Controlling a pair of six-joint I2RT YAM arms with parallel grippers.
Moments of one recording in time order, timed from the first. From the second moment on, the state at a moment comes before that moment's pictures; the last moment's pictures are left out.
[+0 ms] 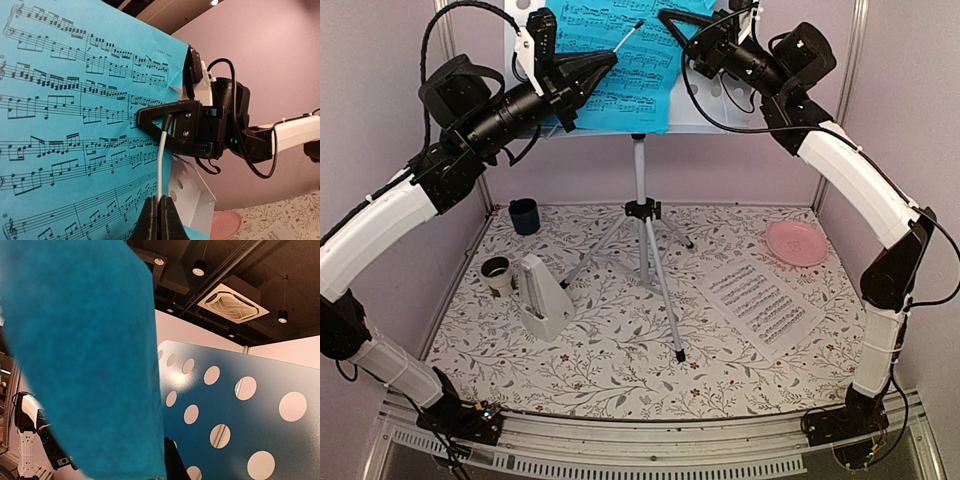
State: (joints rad) left arm -0.78 1.43 1.62 0.23 0.33 0.34; right arm 0.64 1.94 2.28 0.43 -0.76 0.21
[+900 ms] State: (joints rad) left arm -0.78 1.44 1.61 0.25 0.35 0.32; right arm 0.71 2.02 2.33 0.52 -0.78 0.19
